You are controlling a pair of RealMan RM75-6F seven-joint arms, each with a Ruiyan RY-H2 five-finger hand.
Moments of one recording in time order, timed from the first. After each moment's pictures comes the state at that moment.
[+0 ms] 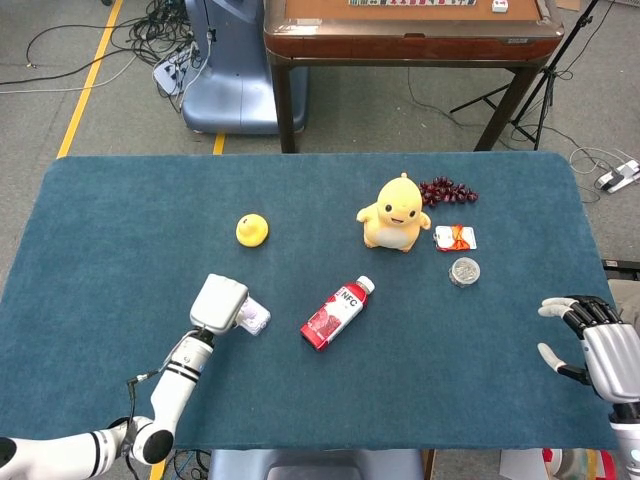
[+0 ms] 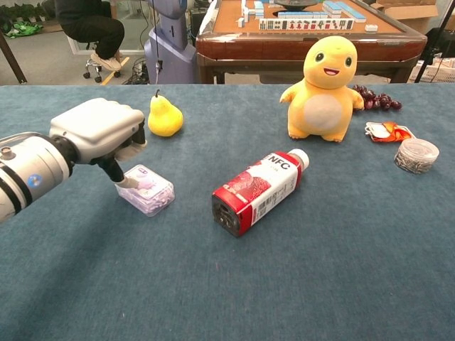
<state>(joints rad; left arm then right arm) -0.64 -1.70 -0.22 -1.45 1.20 1.11 0.80 0.06 -1.04 0.04 -1.62 -1.61 1.55 0.13</state>
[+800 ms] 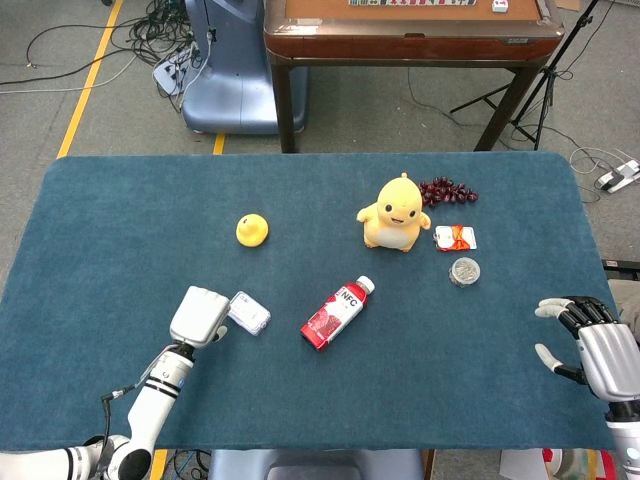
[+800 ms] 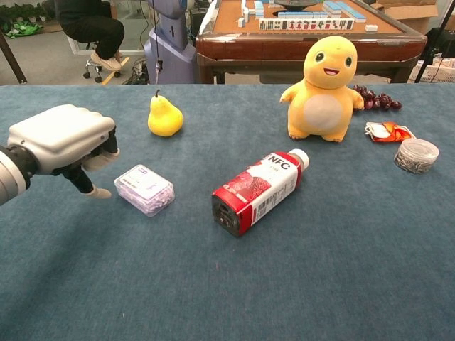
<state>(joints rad) -0.59 -1.60 -0.13 -1.58 1.20 1.18 0.79 0.07 -1.05 0.03 -1.62 -1.61 1.53 0.12</state>
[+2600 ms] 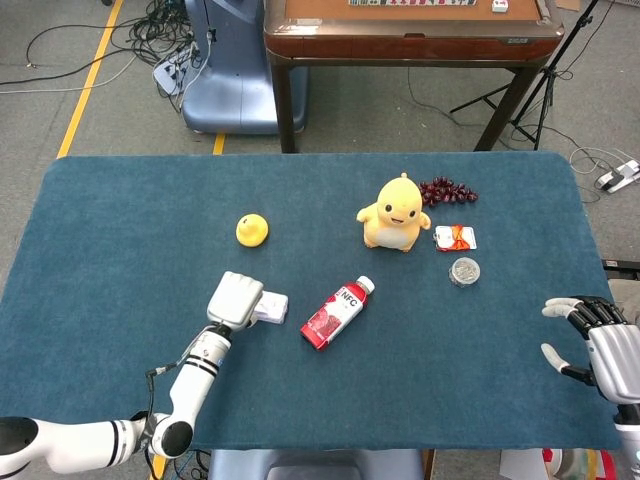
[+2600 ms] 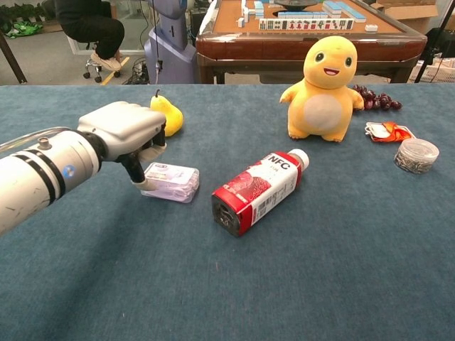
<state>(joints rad) -0.77 -1.73 -0.22 -1.51 0.96 1.12 0.90 0.06 -1.03 0.04 -1.62 -1.61 1.55 0.16</state>
